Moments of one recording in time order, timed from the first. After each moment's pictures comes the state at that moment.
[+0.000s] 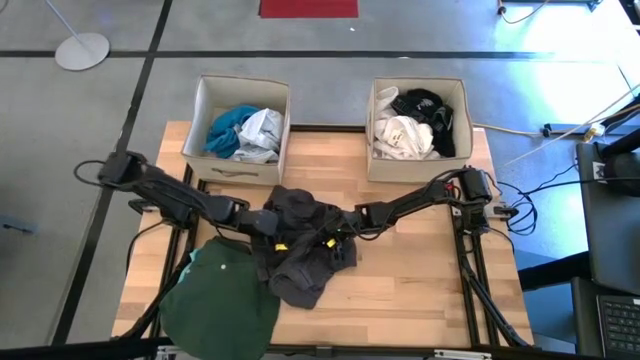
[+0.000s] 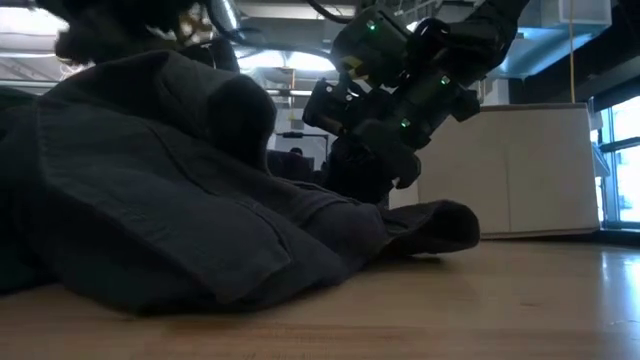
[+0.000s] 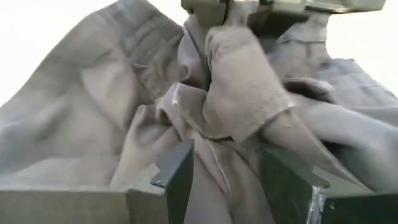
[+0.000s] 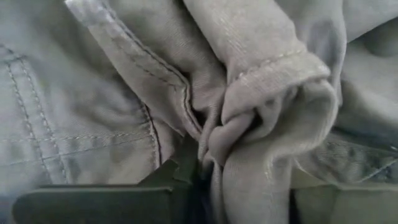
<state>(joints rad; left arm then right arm) -0.23 1.42 0.64 0.01 -0.22 -0.37 0.10 2.03 1.07 0.10 -0.02 -0.02</state>
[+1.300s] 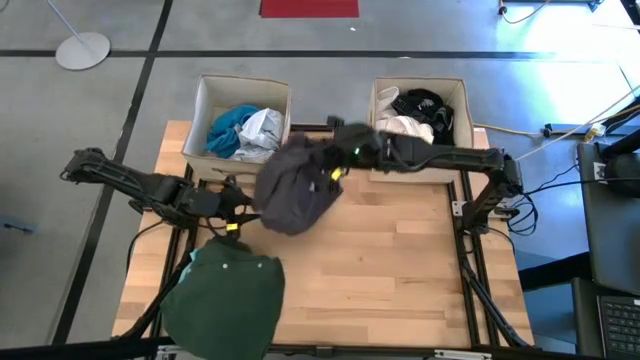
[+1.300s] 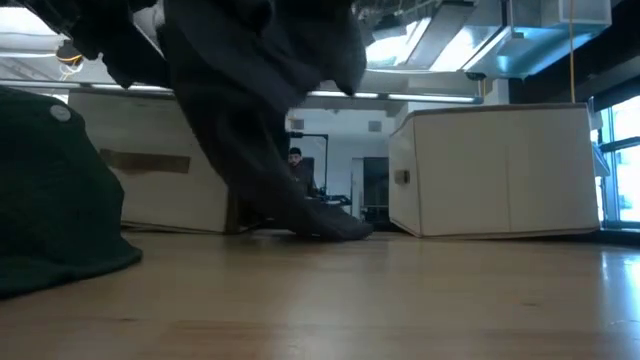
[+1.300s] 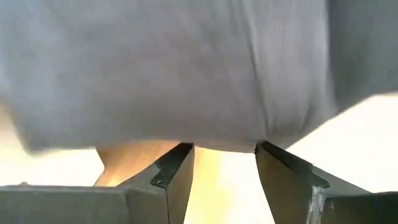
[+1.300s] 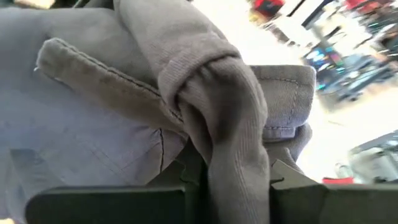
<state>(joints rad) -0.30 0.73 0.58 -0.44 -0.44 -0.34 -0.08 1.72 1.74 -0.47 0.20 -0.40</state>
